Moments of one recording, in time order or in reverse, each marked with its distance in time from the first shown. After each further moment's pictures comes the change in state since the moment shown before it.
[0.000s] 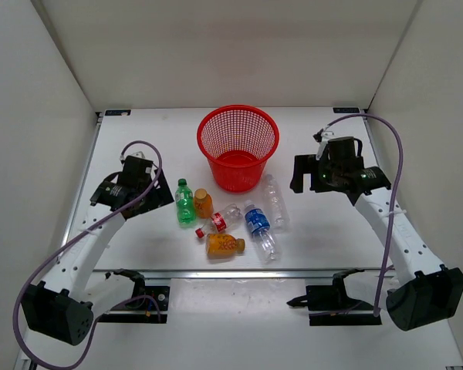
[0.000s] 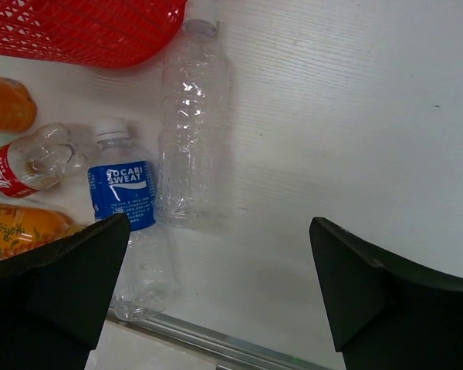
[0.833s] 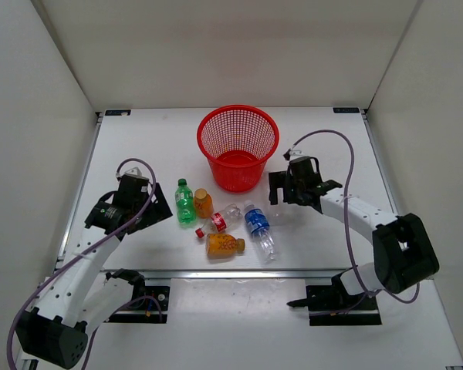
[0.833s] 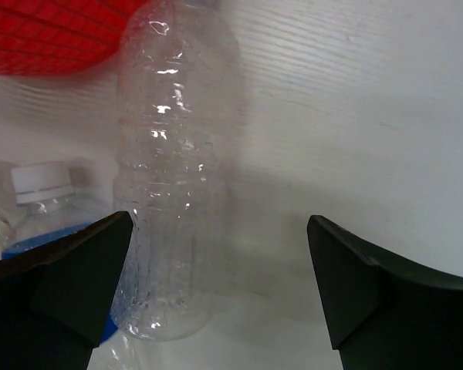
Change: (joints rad) left arm -0.015 -0.187 -0.162 -0.013 0.028 -0.066; right arm 0.172 0.248 -0.282 0.478 0.154 0.078
